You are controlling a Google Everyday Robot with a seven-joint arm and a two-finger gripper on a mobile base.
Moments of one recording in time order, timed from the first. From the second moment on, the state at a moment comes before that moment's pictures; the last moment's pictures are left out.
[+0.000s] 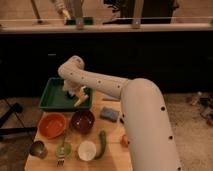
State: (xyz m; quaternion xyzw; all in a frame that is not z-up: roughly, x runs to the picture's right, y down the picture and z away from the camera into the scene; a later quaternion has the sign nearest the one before) arm -0.184 0.026 0.887 -0.18 -0.20 -0.47 0.84
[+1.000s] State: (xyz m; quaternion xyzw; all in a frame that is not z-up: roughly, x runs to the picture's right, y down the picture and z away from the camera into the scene) arm -0.198 0.049 0.919 -0.23 -0.23 -0.48 0.81
